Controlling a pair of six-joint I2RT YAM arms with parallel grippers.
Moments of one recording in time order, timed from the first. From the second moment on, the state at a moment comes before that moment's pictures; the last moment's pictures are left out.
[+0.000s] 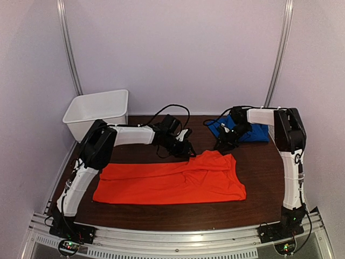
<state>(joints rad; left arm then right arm) -0.75 2.49 1.94 -0.31 0.55 -0.46 0.22 2.27 1.75 -0.84 -0.58 0.20</state>
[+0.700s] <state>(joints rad) -0.75 2.51 1.97 -0.32 0.53 -0.45 0.22 2.26 1.75 -0.83 -0.61 0.21</state>
